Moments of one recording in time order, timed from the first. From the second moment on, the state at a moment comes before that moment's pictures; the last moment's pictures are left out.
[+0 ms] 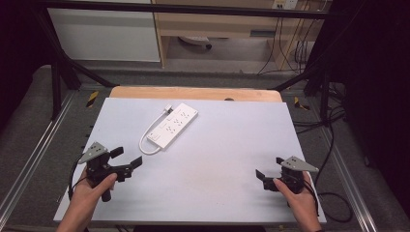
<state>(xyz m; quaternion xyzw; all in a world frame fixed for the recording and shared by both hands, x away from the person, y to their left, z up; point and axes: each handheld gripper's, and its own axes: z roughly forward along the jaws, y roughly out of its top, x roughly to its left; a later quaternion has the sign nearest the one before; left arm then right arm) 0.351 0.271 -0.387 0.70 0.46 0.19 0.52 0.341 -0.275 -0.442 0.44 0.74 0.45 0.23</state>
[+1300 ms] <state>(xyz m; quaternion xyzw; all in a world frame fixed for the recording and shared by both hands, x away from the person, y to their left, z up) 0.429 0.229 -0.351 0.72 0.44 0.21 0.50 0.342 -0.274 -0.439 0.44 0.74 0.46 0.23</state>
